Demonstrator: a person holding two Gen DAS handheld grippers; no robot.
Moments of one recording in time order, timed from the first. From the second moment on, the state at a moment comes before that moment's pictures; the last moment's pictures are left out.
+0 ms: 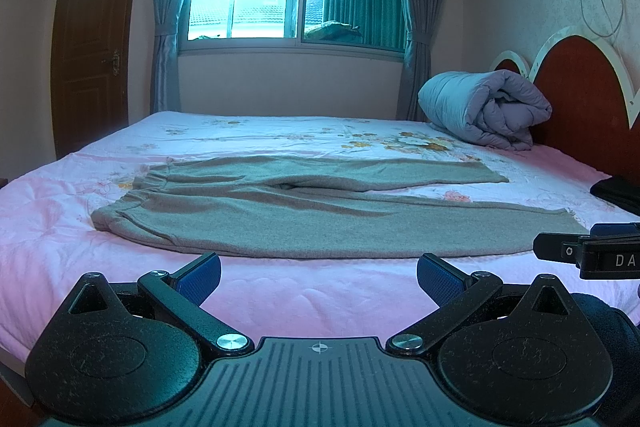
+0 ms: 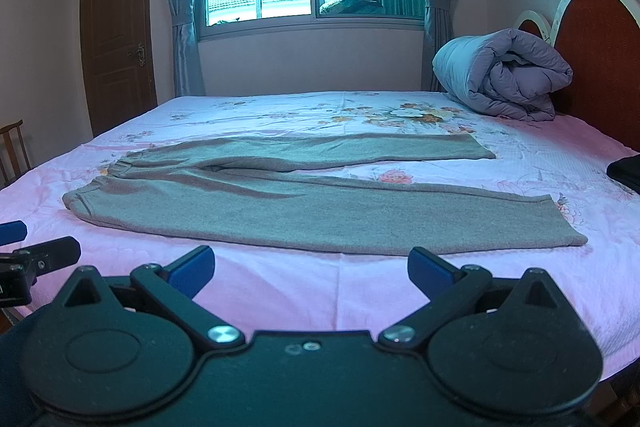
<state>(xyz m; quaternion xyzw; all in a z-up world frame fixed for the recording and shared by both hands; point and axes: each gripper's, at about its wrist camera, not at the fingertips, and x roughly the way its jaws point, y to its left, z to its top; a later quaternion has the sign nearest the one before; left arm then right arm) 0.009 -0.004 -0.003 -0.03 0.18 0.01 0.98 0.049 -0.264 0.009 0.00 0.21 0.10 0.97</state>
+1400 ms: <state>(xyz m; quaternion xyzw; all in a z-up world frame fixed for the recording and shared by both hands) 0.405 0.322 -0.026 -0.06 0.30 0.08 0.95 0.377 -0.241 0.057 -0.02 0.20 0.09 0.98</state>
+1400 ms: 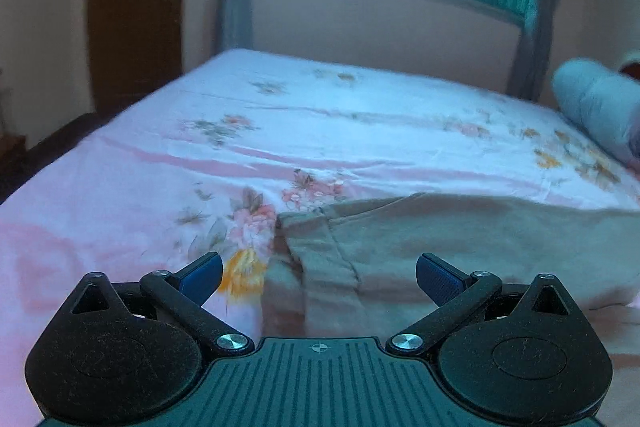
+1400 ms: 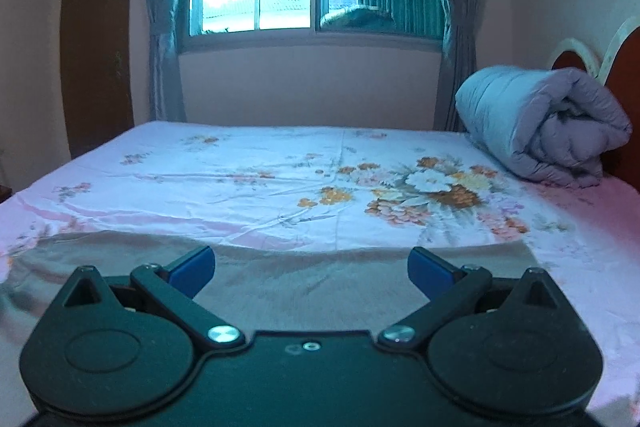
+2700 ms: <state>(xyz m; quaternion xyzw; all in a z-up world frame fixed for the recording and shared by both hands) 0.452 0.360 -0.013 -0.01 0.20 -0.09 0.97 0.576 -0.152 -0.042 -0.23 0.26 0.31 0.89</state>
